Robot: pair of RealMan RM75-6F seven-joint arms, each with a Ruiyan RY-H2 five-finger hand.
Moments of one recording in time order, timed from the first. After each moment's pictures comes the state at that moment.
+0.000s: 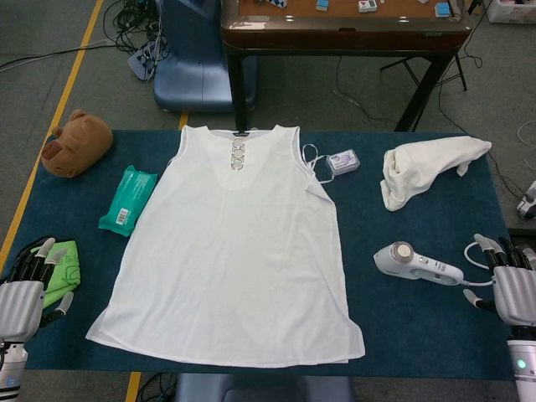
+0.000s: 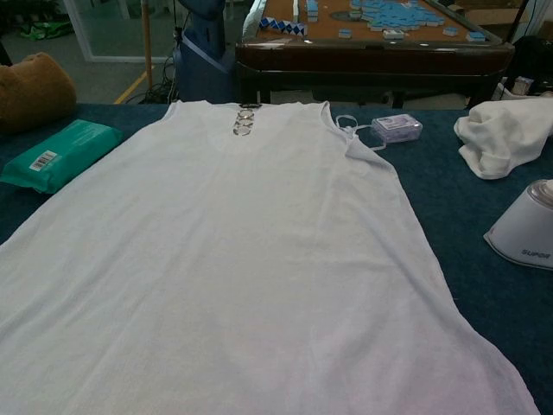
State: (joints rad) left arm -0.10 -1.16 -0.07 -1.63 1.50 1.52 0.13; right arm 0.09 -1.12 0.08 -1.60 -1.35 1.44 -0.10
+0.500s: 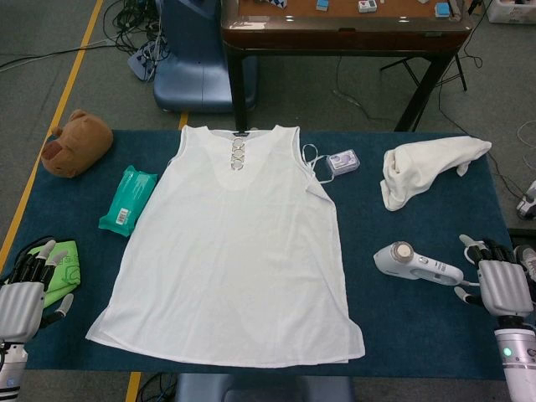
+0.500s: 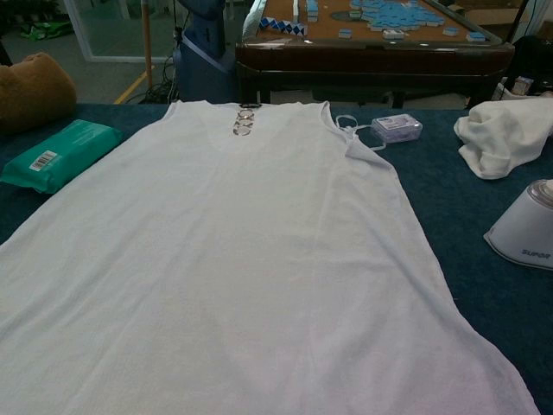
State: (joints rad) left arm -0.10 -1.16 -0.06 -1.62 1.49 1.51 0.11; right arm 0.14 -1.14 0.10 -1.61 -1.27 1.31 -0.19
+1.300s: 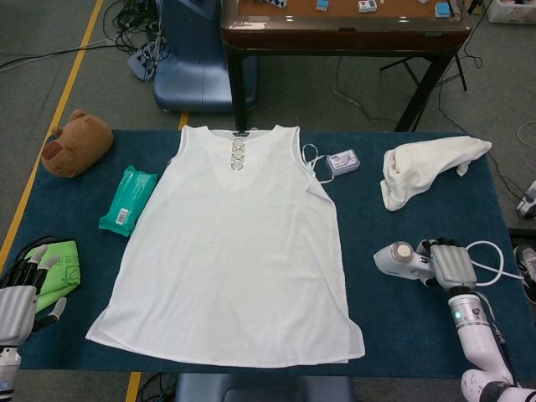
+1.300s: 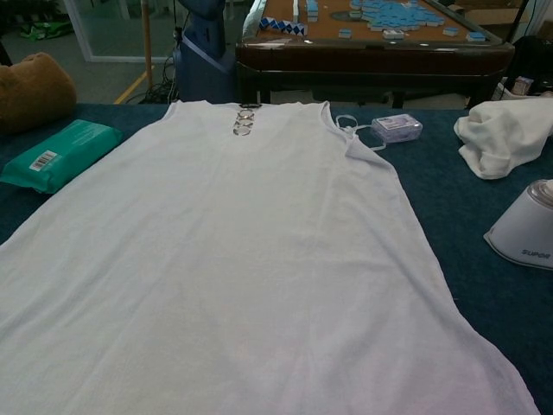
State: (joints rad) left arm -0.08 -1.17 -0.05 -1.57 1.47 1.50 0.06; right arm 0.34 -1.31 0.14 -1.45 -1.06 1.03 -0.32
